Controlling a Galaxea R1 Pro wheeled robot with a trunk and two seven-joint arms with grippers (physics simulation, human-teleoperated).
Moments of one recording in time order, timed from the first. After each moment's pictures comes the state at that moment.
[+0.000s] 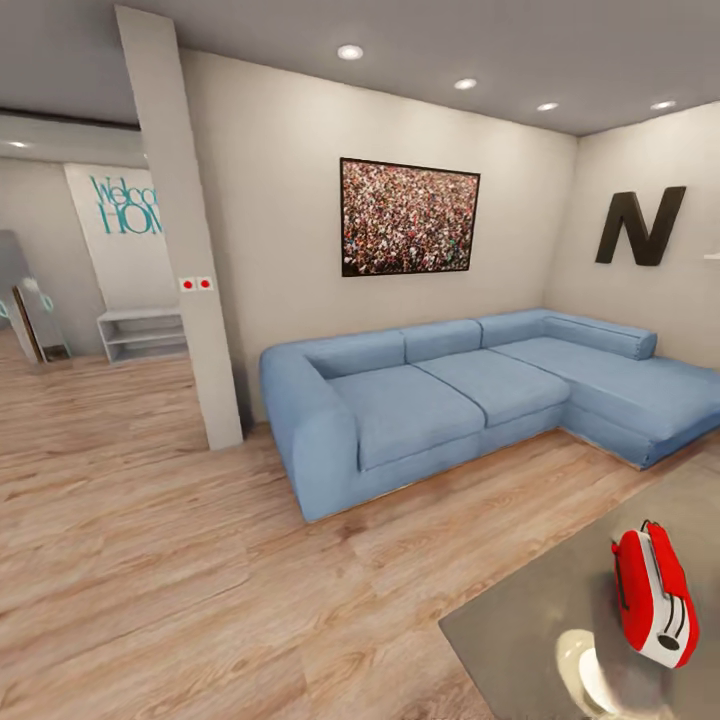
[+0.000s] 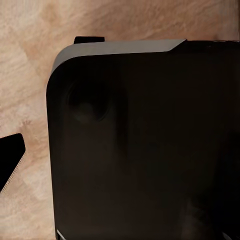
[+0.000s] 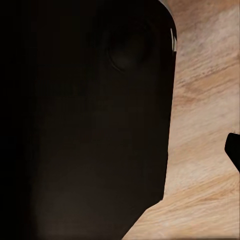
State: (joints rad) left arm 0.00 -0.03 0.01 -0.09 0.01 -0.02 0.00; right arm 0.00 0.00 0.00 0.00 0.00 0.00 -0.01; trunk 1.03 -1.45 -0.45
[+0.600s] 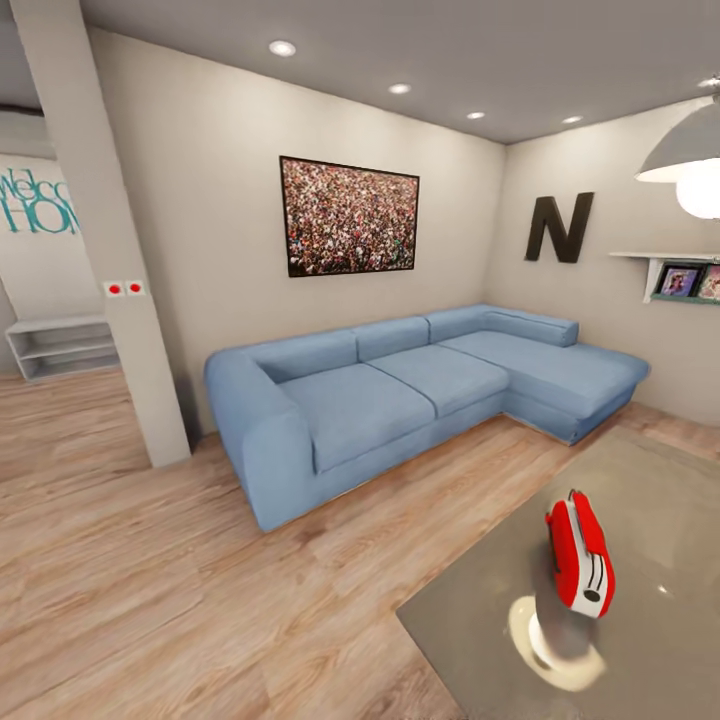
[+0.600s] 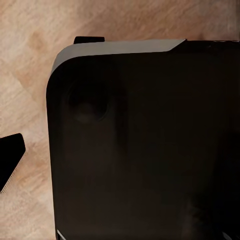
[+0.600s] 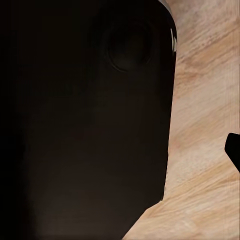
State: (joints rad) left arm 0.00 -0.03 0.01 -0.09 0.01 -0.02 0.00; right arm 0.00 0.00 0.00 0.00 0.00 0.00 -0.01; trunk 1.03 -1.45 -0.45
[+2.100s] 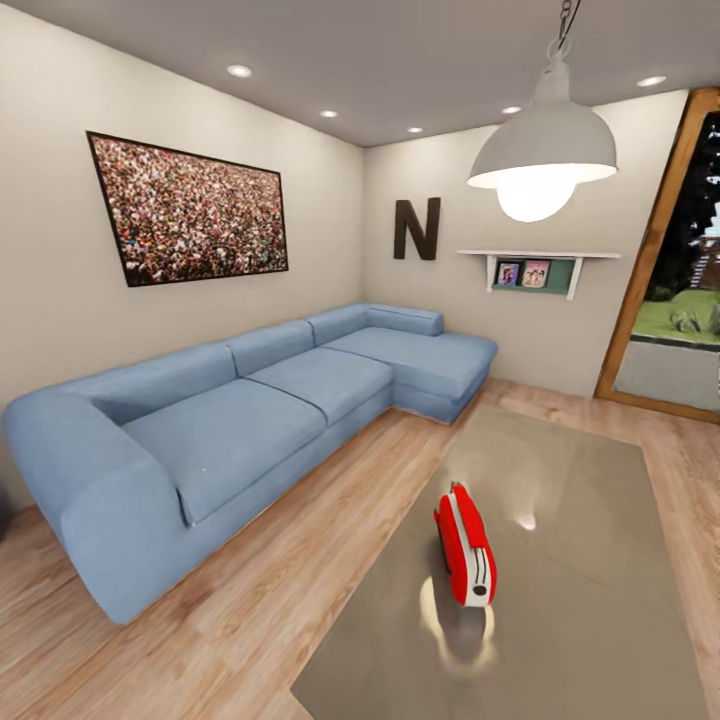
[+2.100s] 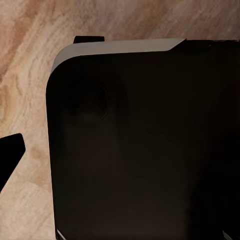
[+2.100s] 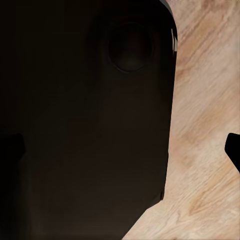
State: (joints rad) left arm 0.00 -0.03 0.01 -0.09 0.01 -0.01 0.00; right arm 0.00 0.00 0.00 0.00 0.00 0.00 -0.01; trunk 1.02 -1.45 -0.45
